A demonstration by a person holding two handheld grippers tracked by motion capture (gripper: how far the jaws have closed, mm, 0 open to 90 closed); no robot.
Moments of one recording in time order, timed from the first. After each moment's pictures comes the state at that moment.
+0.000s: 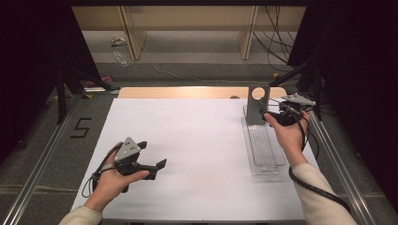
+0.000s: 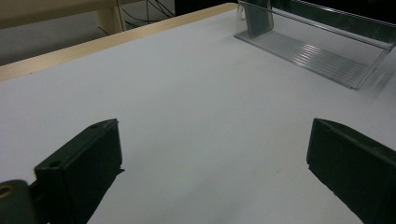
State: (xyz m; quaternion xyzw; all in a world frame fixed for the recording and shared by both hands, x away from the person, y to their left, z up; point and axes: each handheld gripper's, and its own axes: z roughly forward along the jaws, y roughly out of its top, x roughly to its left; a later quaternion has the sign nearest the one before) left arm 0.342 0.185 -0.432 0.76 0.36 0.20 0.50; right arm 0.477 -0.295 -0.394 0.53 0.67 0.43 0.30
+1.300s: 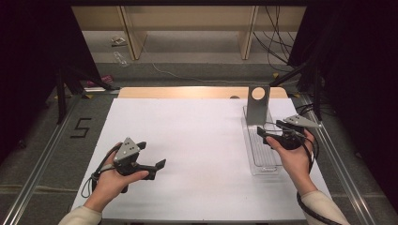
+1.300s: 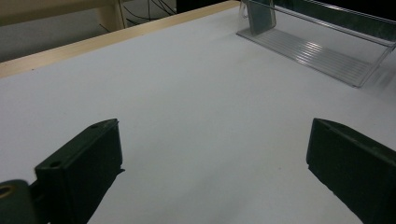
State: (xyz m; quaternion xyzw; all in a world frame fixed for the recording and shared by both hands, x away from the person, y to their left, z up) left arm 0.342 0.187 -0.433 0.76 0.37 0.19 0.50; right arm 0.411 -0.293 -0.410 0.47 0.70 0.46 0.26
